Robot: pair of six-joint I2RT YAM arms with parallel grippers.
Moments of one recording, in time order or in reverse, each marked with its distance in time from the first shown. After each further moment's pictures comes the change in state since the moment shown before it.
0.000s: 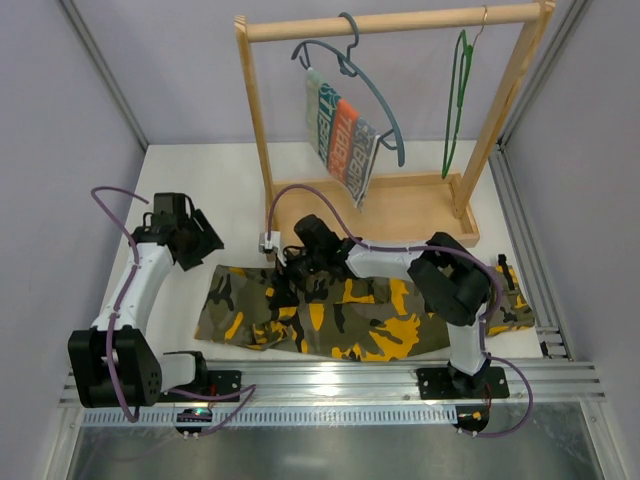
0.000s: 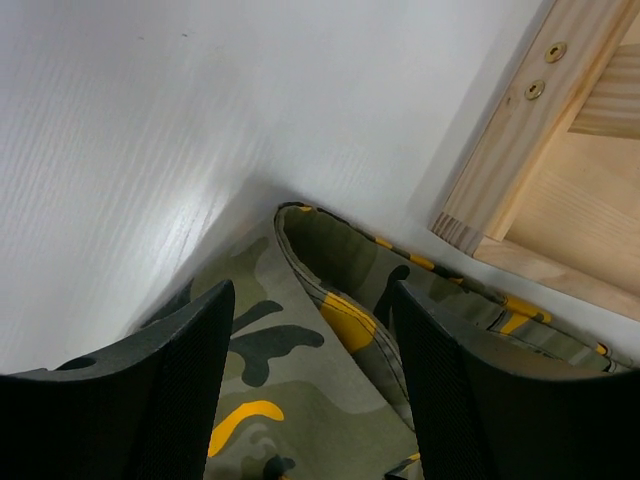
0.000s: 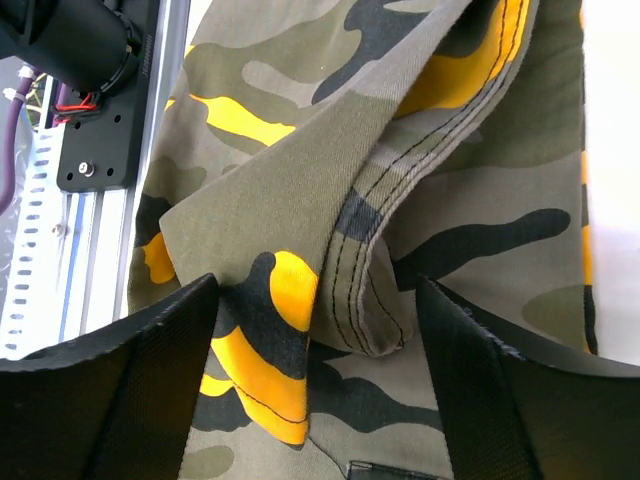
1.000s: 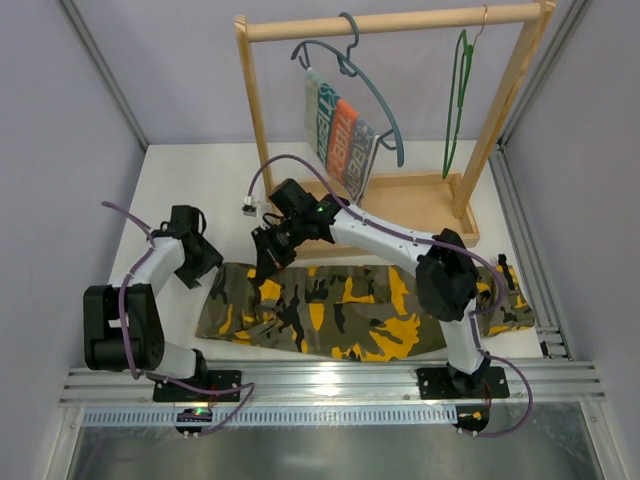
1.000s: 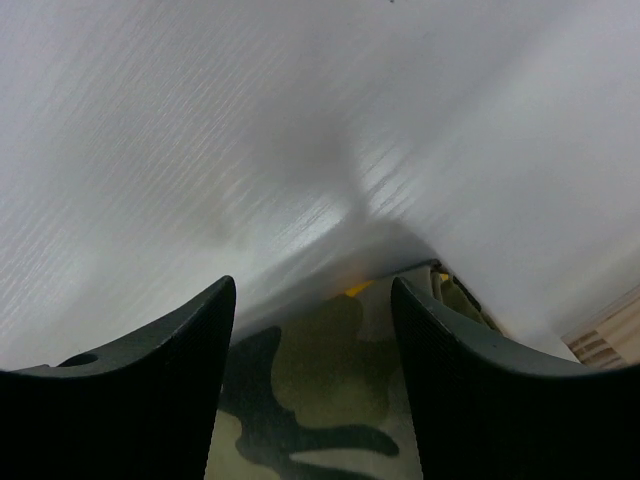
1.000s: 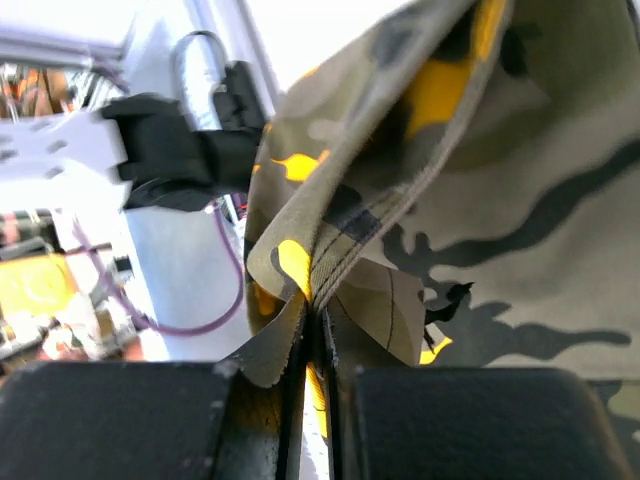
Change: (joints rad) left arm 0.000 0.185 -0.109 0.069 -0.196 -0.194; right arm 0.010 0.068 0.568 -0.692 0.050 0.477
